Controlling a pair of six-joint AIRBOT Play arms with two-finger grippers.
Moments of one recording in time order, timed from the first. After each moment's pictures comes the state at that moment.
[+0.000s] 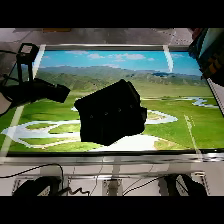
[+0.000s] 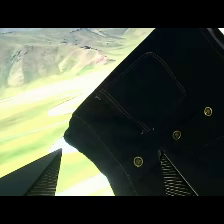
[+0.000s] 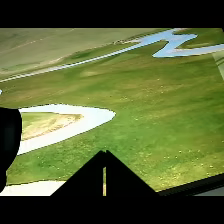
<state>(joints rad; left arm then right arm) -0.24 -0.91 1.23 1.43 -1.01 -1.41 -0.48 -0.71 1.39 -1.43 1.49 1.43</state>
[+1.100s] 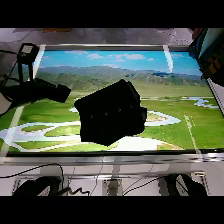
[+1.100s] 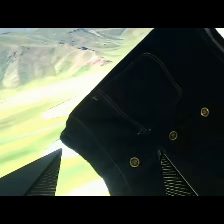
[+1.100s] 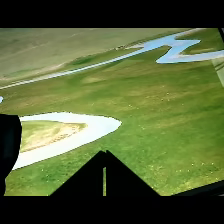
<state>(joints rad) -0.24 -0.91 1.23 1.41 -1.01 -1.41 -0.48 -0.71 1.39 -1.42 1.45 1.43</state>
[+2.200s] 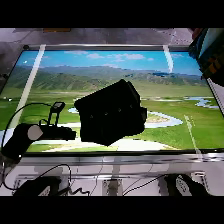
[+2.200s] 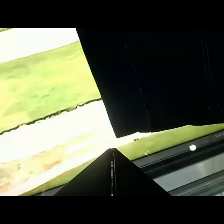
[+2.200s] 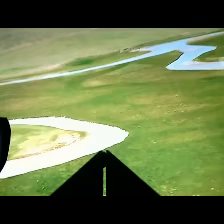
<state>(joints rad) -0.22 -0.84 0.62 1.28 -1.01 -1.42 -0.48 -0.90 1.39 -1.39 1.38 1.33</state>
